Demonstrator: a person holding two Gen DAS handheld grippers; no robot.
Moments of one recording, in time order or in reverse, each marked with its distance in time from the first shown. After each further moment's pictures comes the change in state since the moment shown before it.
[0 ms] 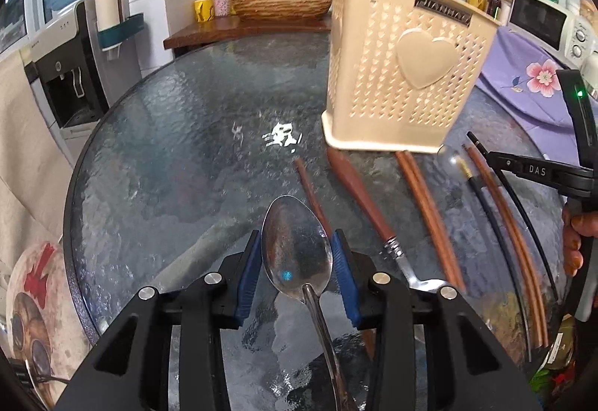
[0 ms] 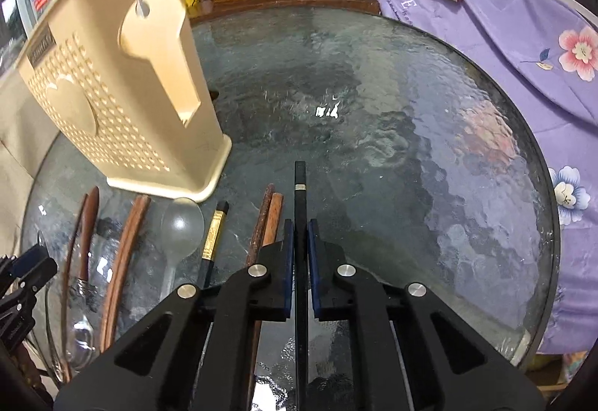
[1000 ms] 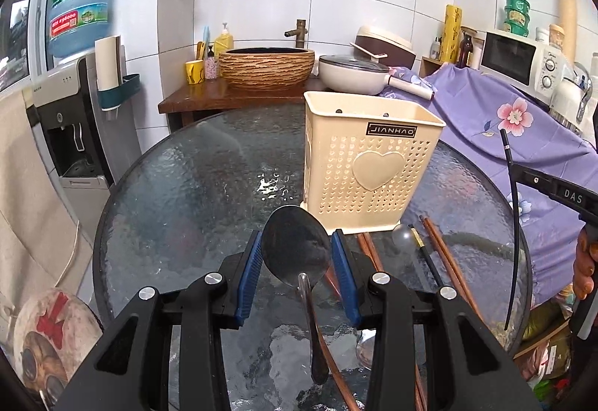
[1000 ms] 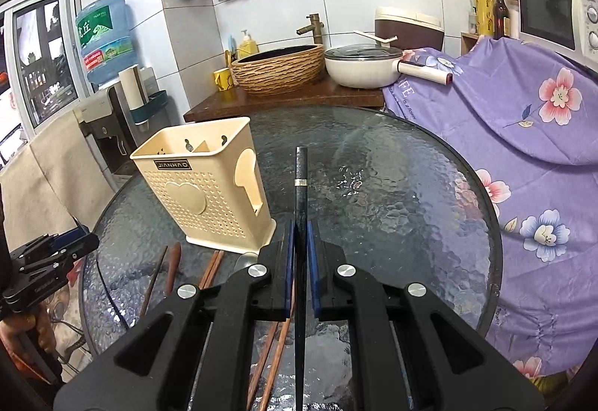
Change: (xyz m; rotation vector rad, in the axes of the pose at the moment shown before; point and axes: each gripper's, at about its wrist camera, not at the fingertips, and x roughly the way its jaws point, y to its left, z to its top) left arm -0.068 -0.005 0.040 0.027 -0.206 -0.060; right arm -0.140 -0.013 0.002 -0.008 -0.303 0.119
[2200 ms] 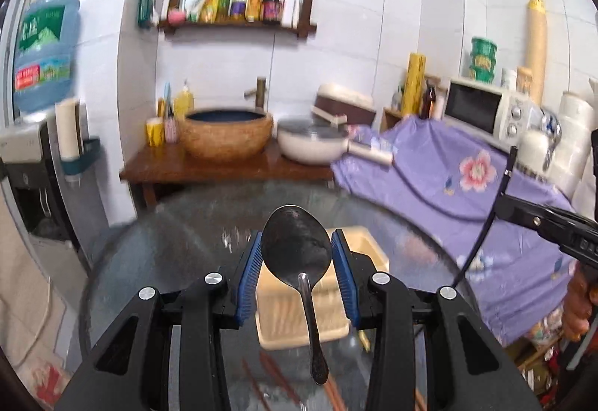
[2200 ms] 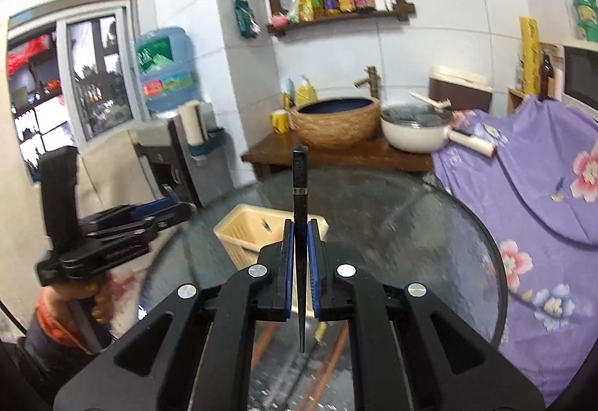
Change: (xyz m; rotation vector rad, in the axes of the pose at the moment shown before) left arm -0.018 -0.025 0.124 0.028 -0.192 -0.139; right arm -0.069 0.040 0.096 -0.110 -0.131 0.201
